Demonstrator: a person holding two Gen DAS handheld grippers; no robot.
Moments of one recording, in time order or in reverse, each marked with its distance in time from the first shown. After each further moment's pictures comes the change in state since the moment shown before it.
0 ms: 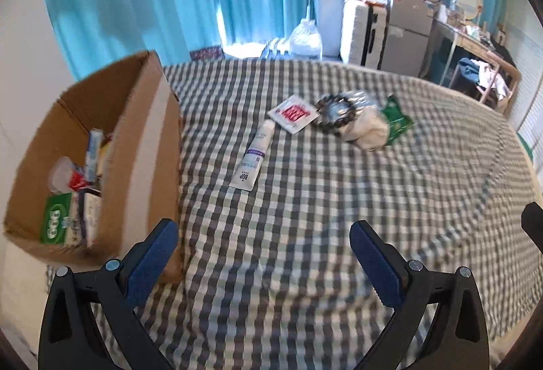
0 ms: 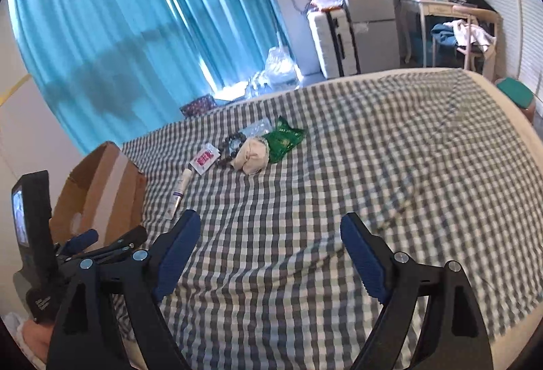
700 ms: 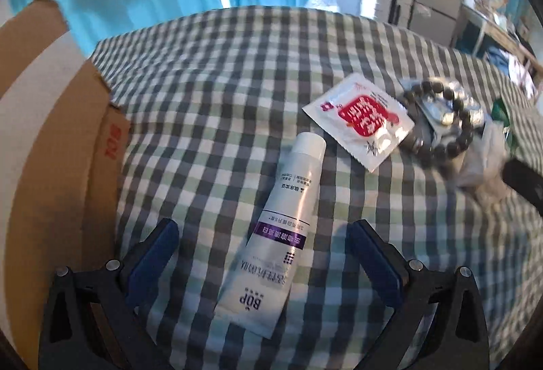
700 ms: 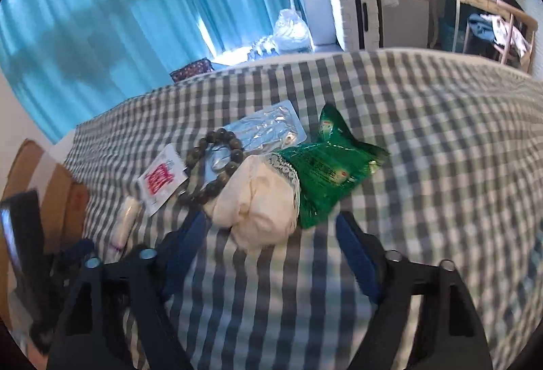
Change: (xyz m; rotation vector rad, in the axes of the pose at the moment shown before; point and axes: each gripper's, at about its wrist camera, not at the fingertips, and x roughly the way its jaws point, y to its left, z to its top) left arm 0.180 0.014 0.047 0.007 0.083 0.026; right arm 0.225 0.021 0.055 -0.055 0.139 -0.020
